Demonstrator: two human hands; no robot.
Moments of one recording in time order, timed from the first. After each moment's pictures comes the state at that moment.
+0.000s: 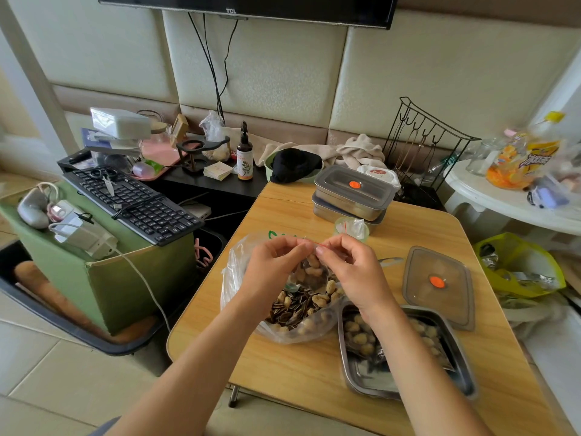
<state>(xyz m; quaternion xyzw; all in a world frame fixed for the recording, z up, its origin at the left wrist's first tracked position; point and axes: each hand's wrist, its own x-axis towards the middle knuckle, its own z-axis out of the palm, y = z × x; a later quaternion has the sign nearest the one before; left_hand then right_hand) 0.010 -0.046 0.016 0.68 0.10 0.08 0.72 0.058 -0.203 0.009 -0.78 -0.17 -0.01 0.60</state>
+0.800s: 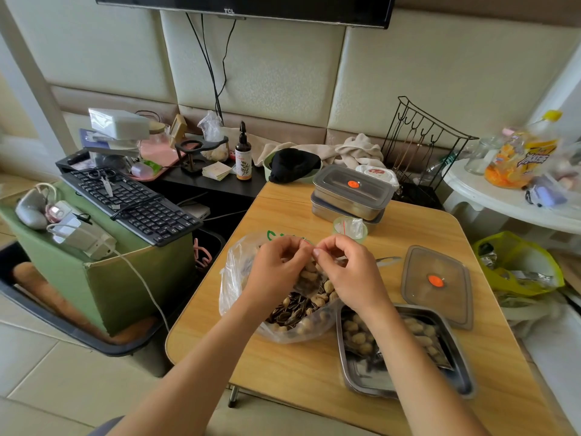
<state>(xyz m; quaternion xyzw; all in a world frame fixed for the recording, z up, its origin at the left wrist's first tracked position) 0.013 -0.052 0.013 0.75 0.06 0.12 0.64 0.056 -0.201 0.010 -0.83 -0.22 -0.07 0.51</state>
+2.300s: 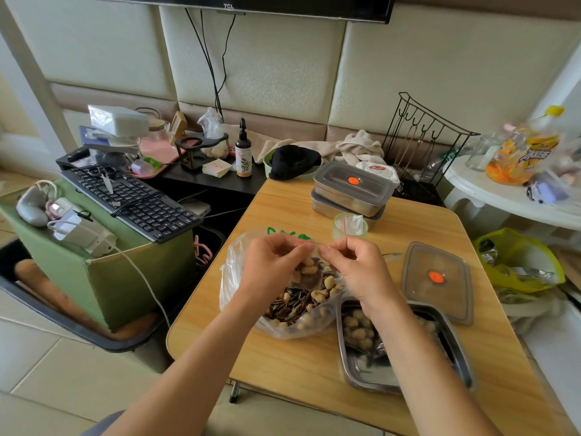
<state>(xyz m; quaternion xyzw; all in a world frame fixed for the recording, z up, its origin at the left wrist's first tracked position) 0.014 -0.044 0.006 0.76 0.08 0.16 0.62 0.060 -0.207 0.009 -0.78 -0.09 0.02 0.62</state>
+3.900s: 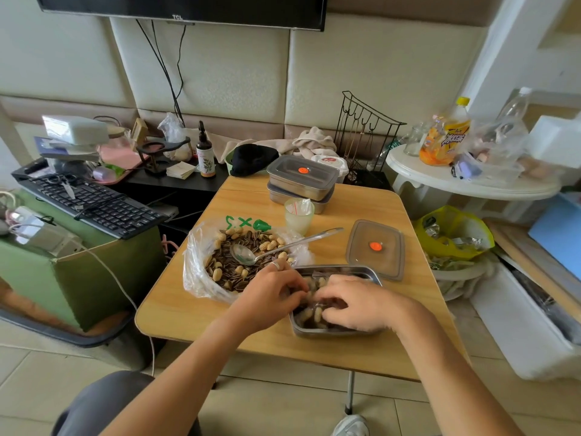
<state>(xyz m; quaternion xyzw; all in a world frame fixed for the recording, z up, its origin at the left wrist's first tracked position) -0.036 -0.107 -0.029 0.92 -0.18 0.08 0.35 -0.015 -0.320 0.029 -0.92 -0.30 0.22 0.10</state>
